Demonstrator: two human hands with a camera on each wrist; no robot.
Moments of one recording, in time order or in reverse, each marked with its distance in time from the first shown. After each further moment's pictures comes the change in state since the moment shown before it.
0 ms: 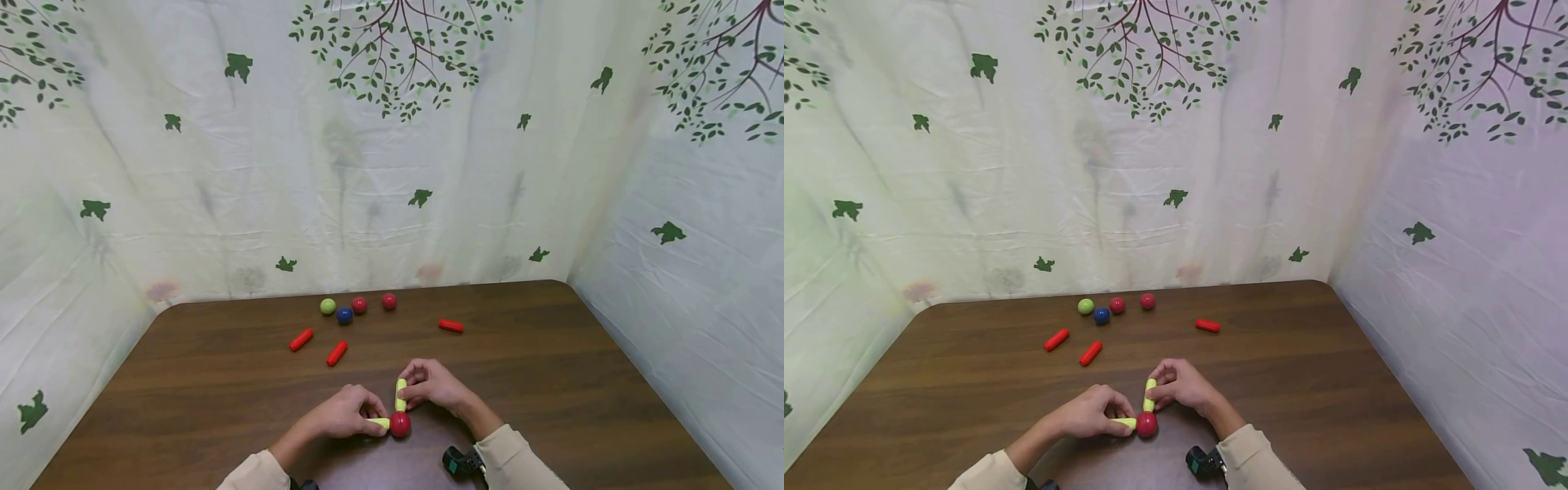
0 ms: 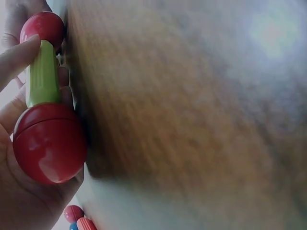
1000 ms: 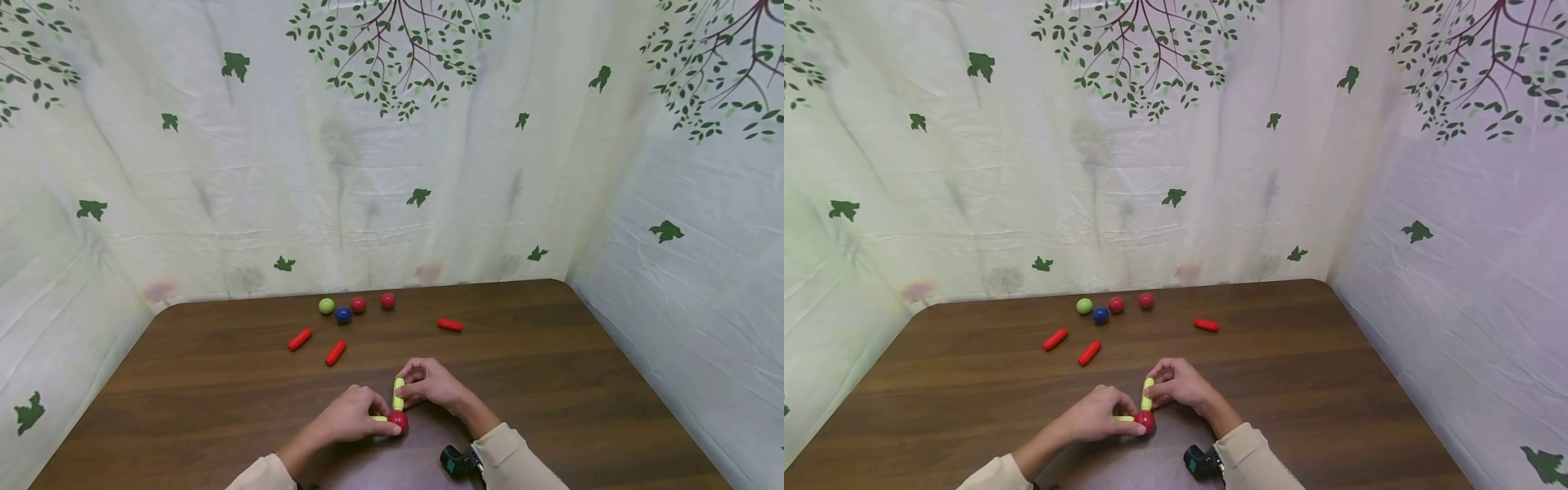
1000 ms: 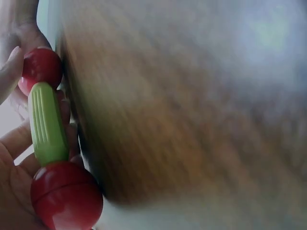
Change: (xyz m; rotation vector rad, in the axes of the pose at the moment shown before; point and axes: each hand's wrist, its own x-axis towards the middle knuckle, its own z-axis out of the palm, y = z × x) left_hand 0.005 0.009 0.012 0.188 0.102 -0.010; right_hand 0.003 0.001 0.001 0.020 0.013 -0.005
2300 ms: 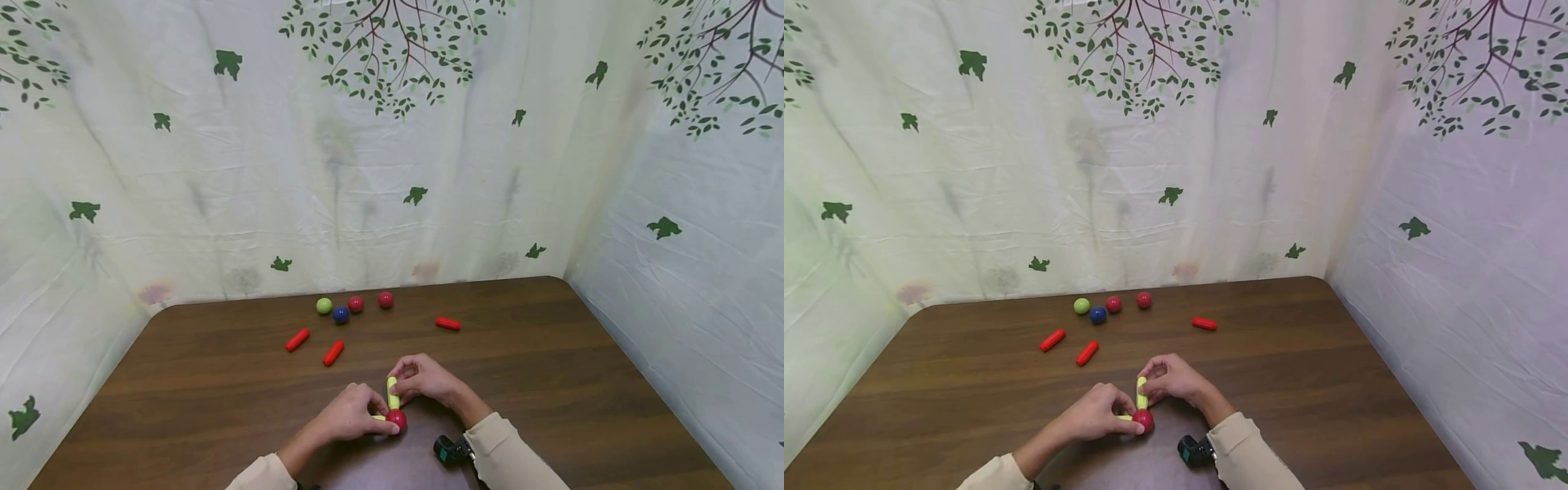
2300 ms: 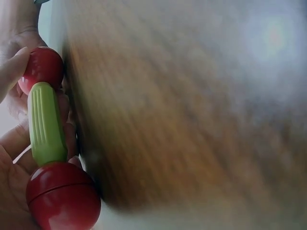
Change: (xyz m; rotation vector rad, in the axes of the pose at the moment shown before) left_hand 0.005 -0.002 0.003 -0.024 0.043 -0.042; right_hand 0.013 -0.001 -0.004 -0.026 -0.081 0.036
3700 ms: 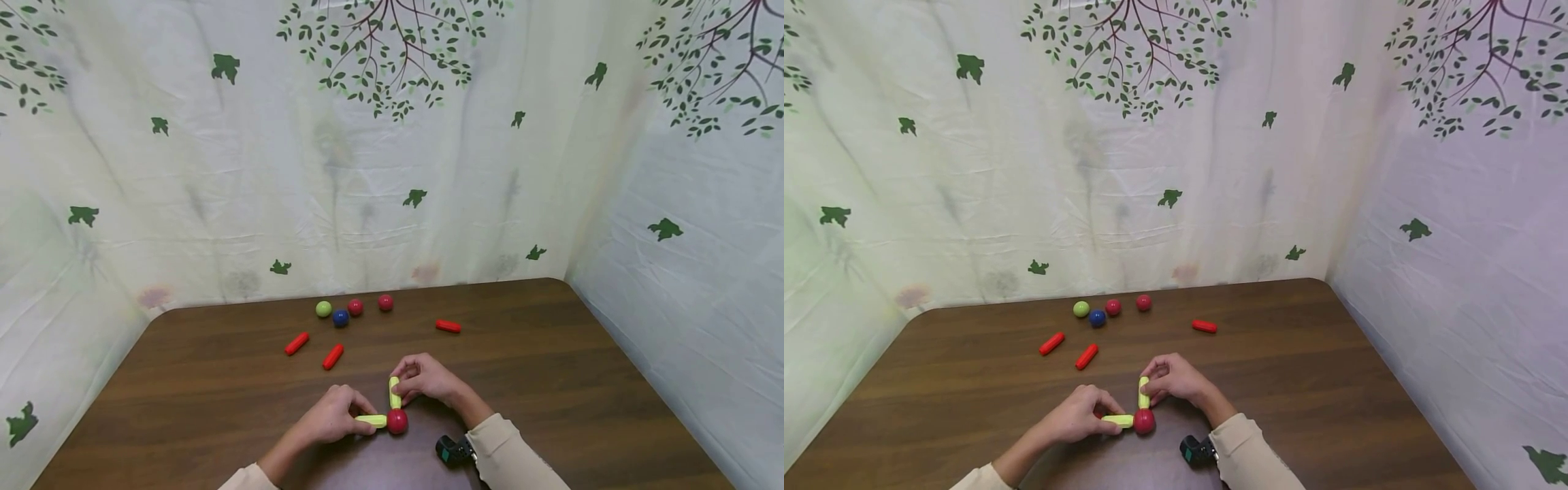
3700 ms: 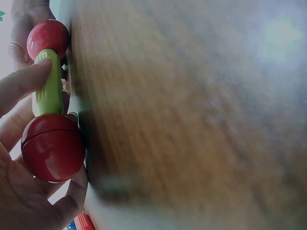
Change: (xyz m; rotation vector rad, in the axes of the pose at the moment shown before) left_hand -0.012 -0.017 -0.016 -0.097 -0.012 0.037; right_hand 0.002 -0.002 -0.007 -0.032 0.039 0.011
